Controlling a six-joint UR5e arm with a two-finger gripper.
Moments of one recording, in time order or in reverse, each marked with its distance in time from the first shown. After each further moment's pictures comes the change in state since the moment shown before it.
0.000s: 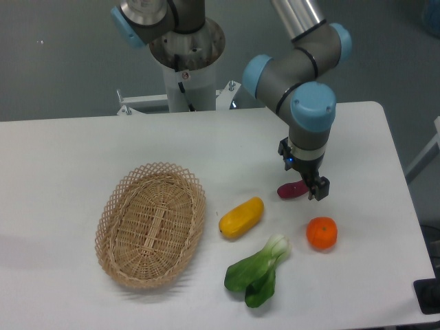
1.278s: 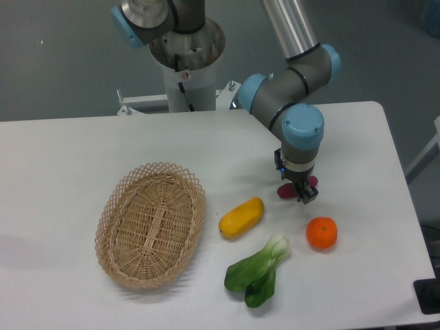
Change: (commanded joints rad) arm -0.003 -0.020 -0.042 0.042 0.002 -0.003
